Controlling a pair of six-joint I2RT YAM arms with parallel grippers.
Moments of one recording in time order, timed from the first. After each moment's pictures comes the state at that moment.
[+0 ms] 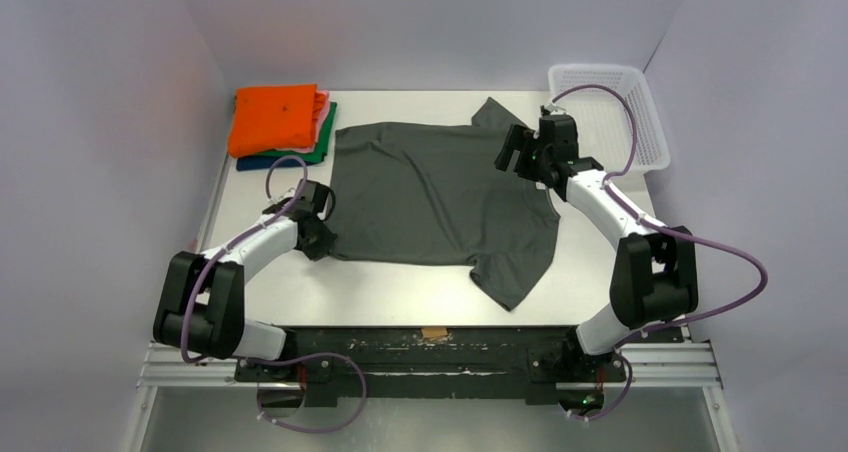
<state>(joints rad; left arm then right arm) -0.23 1.41 0.73 -0.53 -0.19 -0.97 0.20 1.56 1.13 -0.24 -0.01 0.47</state>
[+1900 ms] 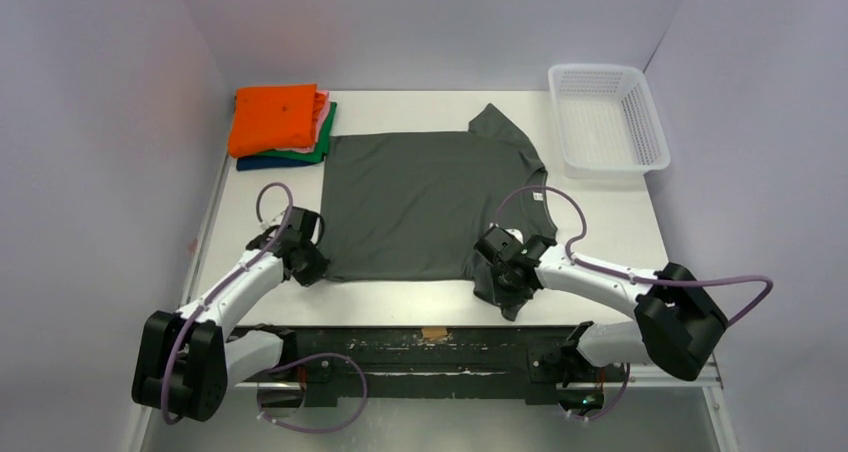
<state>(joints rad) -0.23 1.15 0.55 -0.60 -0.13 -0.94 0.79 1.33 0.68 -0.74 0.14 0.72</state>
